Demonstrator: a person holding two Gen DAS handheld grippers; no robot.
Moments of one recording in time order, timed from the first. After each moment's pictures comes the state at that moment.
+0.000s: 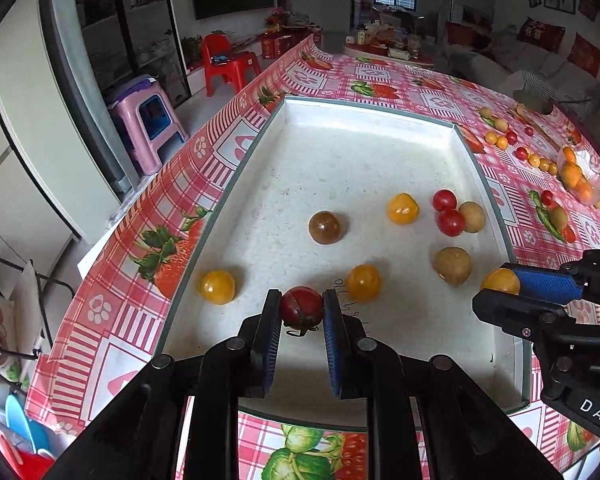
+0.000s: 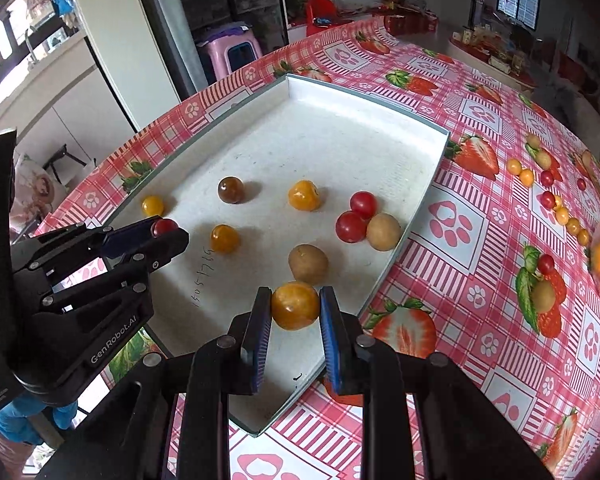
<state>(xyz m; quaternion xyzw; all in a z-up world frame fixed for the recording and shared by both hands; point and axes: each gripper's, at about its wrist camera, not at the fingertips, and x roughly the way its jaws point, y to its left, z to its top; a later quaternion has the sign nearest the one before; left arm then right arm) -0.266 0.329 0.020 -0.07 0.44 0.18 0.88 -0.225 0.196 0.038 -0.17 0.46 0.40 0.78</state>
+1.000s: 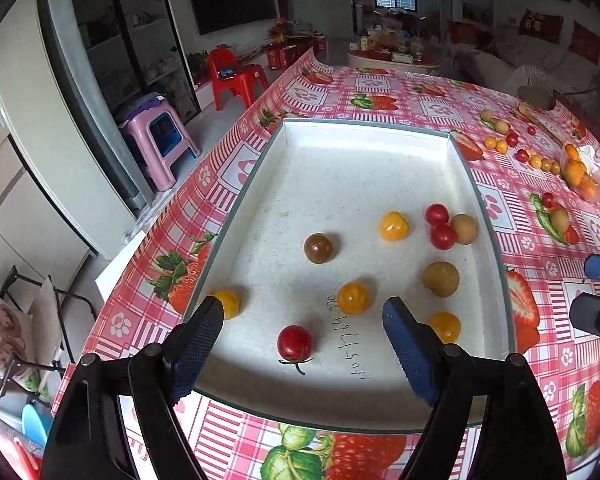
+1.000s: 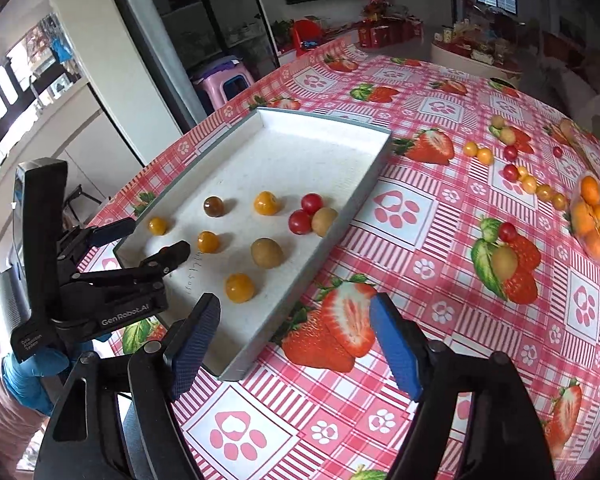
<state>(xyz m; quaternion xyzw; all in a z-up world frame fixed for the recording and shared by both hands) -0.267 0.312 0.046 -0.04 0.42 0.19 0.89 -0.208 0.112 0.057 -0.07 0.45 0.39 0.80</state>
